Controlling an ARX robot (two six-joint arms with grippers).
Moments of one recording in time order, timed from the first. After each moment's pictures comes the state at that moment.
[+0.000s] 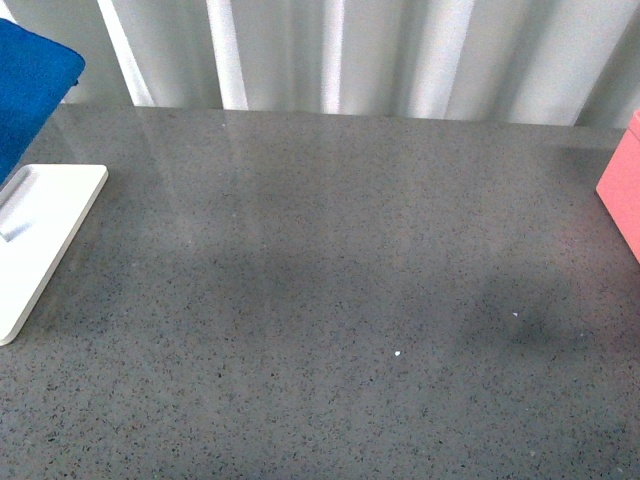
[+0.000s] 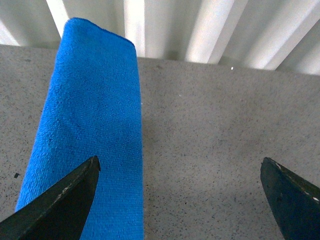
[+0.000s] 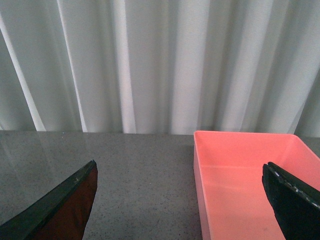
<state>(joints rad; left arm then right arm) 0.07 1.35 0.68 0.22 0.11 -0.01 0.00 0.00 0.02 0.00 0.00 -0.01</state>
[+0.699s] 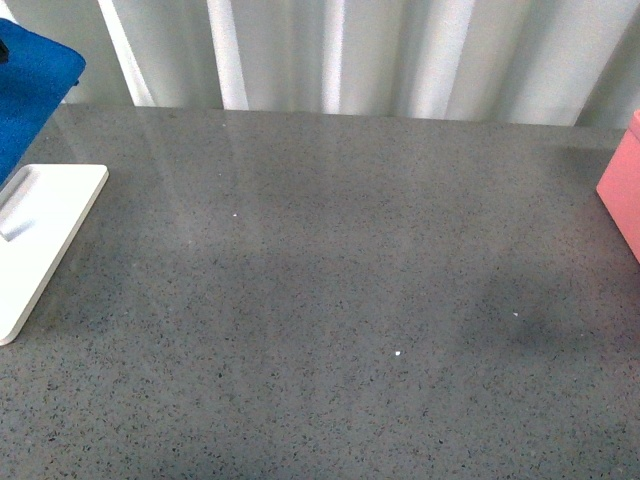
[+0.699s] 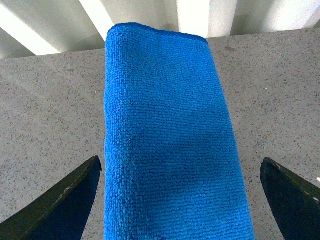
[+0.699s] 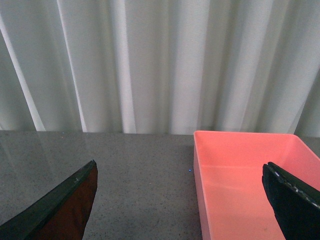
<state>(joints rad) 0.15 1.81 1.13 0.06 0.00 0.26 0.00 0.00 0.02 0.00 0.00 -0.01</state>
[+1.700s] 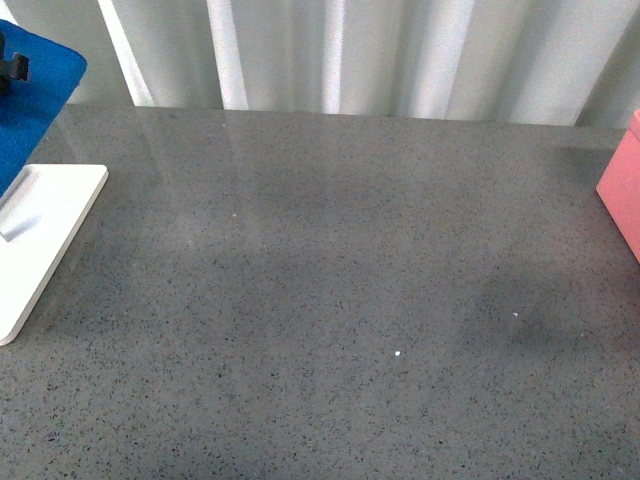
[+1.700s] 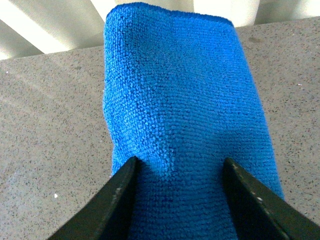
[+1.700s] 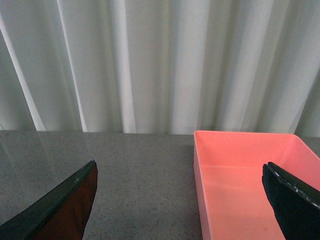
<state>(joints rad) 0.14 1.92 1.11 0.21 -0.08 0.29 0.00 0.00 0.02 0.00 0.00 -0.01</state>
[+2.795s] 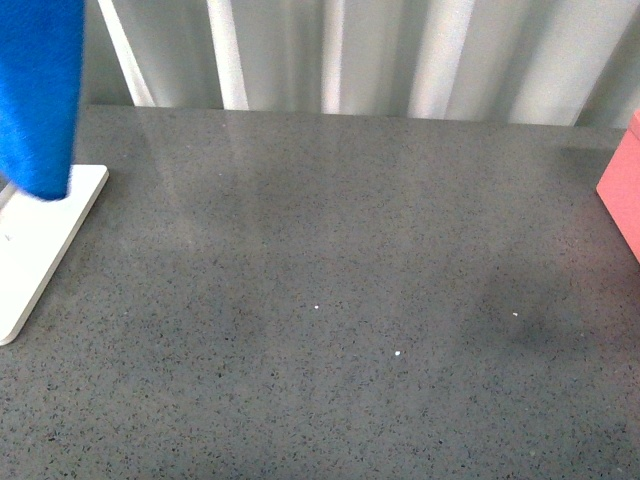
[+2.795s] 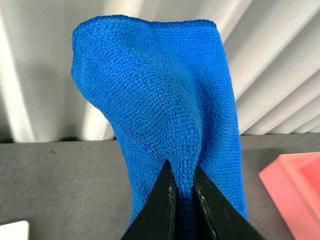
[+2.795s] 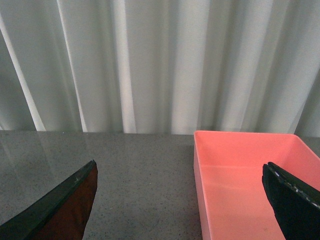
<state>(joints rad) 0.01 1.47 1.07 0.19 0.43 -0.21 0.00 0.00 0.02 0.00 0.00 -0.01</state>
